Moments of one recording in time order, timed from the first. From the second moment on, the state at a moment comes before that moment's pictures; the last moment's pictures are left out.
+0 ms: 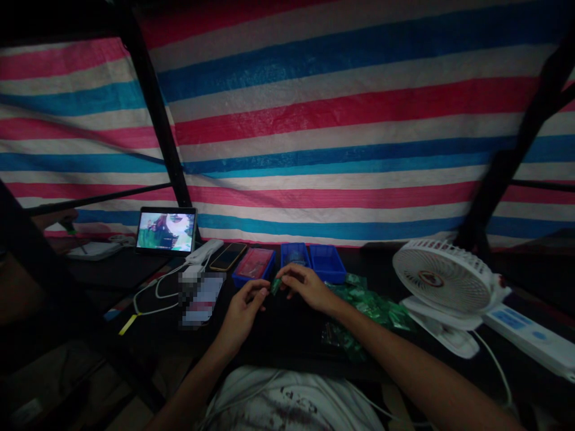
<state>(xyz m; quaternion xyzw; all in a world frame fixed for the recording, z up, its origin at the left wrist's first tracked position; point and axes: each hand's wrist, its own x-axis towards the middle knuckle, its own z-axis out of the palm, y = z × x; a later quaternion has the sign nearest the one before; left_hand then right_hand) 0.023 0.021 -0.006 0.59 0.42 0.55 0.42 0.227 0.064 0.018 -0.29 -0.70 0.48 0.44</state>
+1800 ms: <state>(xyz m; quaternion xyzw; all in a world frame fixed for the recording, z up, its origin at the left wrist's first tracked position) 0.026 0.021 -0.011 0.58 0.40 0.54 0.46 0.253 0.085 0.021 -0.45 -0.59 0.26 0.62</state>
